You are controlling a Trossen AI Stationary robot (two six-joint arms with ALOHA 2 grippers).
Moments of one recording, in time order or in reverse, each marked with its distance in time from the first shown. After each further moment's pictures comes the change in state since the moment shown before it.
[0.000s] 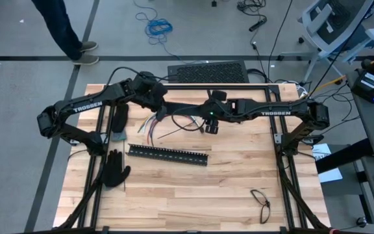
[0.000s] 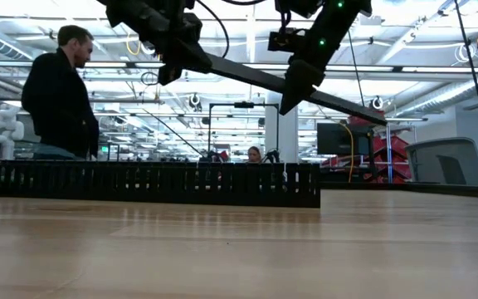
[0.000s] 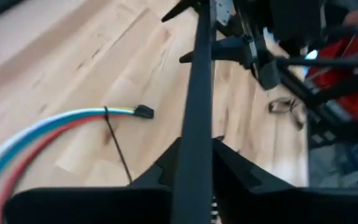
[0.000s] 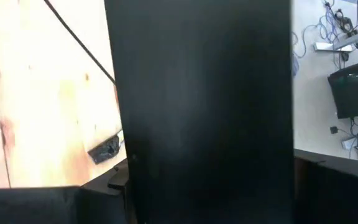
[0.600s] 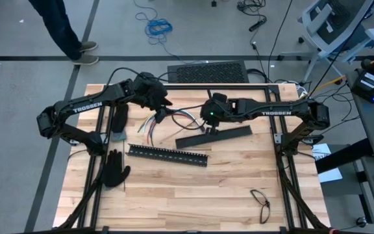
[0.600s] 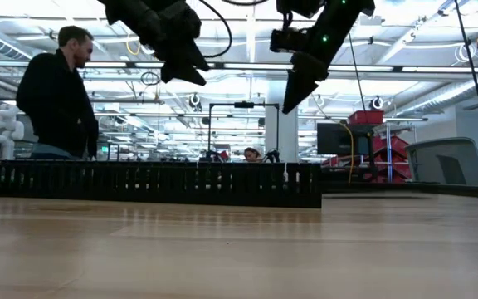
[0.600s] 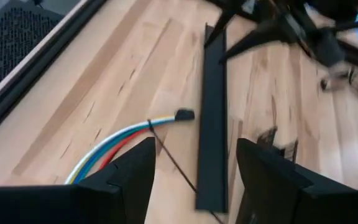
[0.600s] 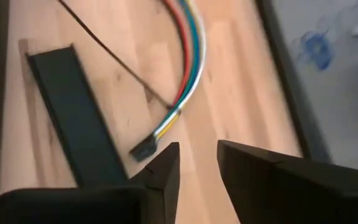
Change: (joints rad) left arm -0.001 -0.010 -0.002 -0.013 -0.130 0.268; right arm -0.009 -0.004 0.005 -0.044 -0.092 0.084
